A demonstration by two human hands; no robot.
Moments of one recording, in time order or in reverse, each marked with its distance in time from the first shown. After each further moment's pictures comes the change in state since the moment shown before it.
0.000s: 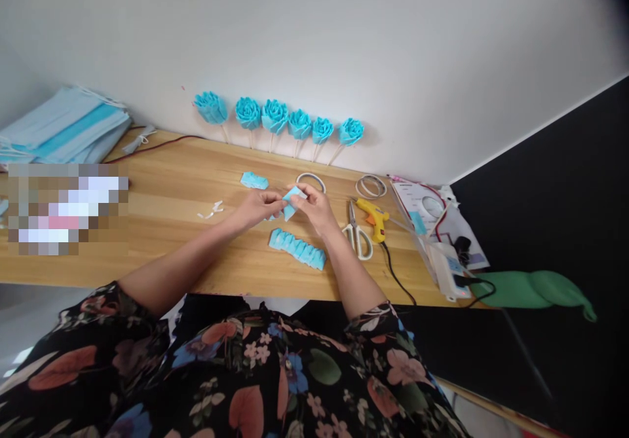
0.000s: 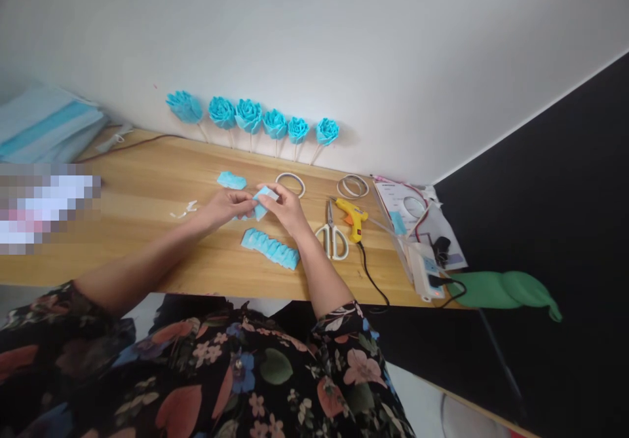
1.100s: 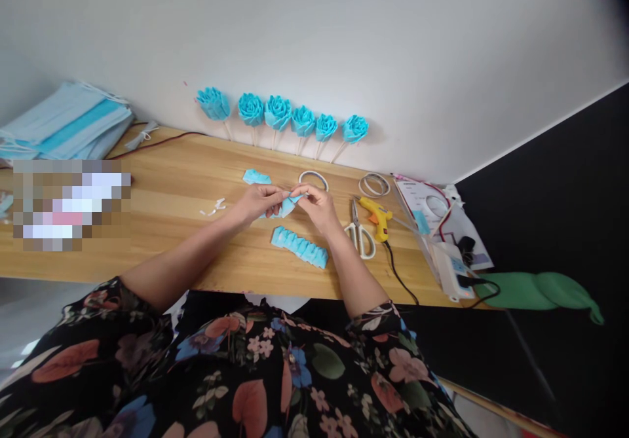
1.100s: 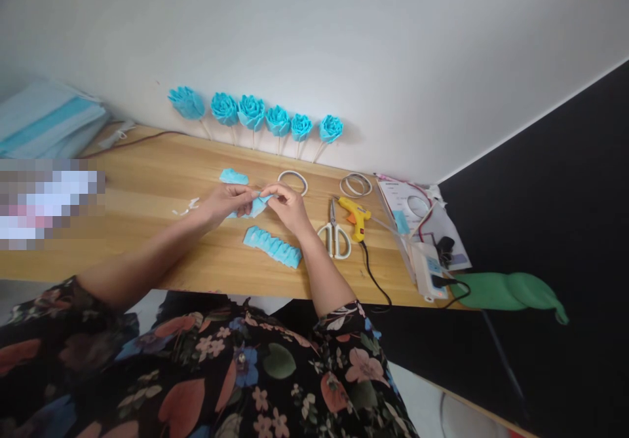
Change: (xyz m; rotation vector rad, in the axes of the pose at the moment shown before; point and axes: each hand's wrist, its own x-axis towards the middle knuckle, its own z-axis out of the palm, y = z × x) left_hand 0.003 -0.001 -0.002 -0.162 0.030 -0.065; right_hand 0.000 0.005 -0.005 -0.227 -0.014 -0.209
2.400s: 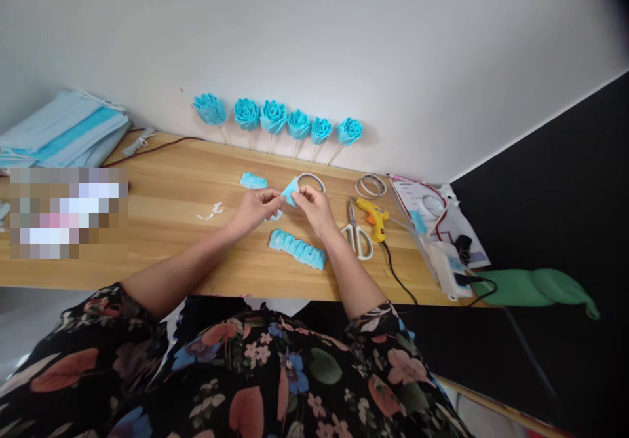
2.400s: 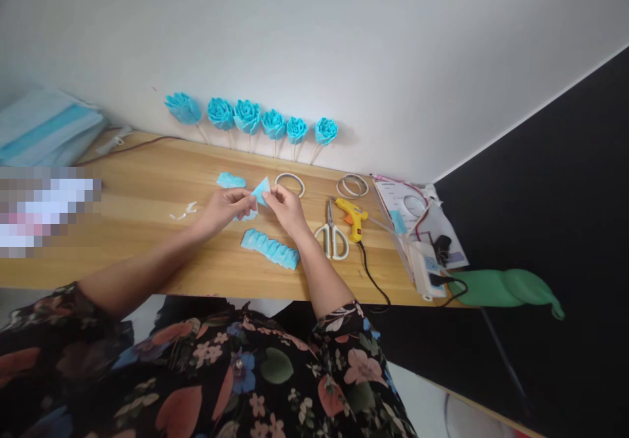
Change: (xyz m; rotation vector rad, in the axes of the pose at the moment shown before) left_hand -0.010 0.007 0.012 0.102 0.123 0.095; right_hand 0.001 -0.004 0.006 0.092 0.069 0.189
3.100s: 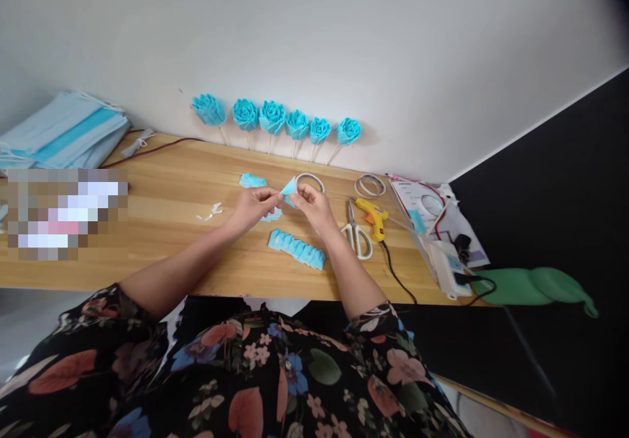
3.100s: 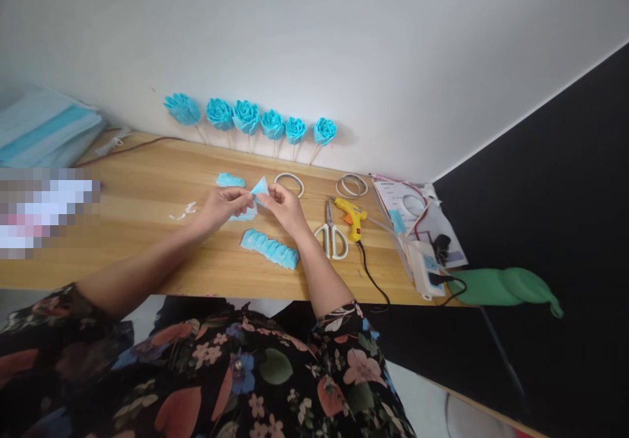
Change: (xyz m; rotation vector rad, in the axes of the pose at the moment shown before) left_hand 0.003 0.001 -0.002 -0.010 0.041 -0.003; right_hand 0.000 -0.003 -0.003 0.069 -0.077 -0.033
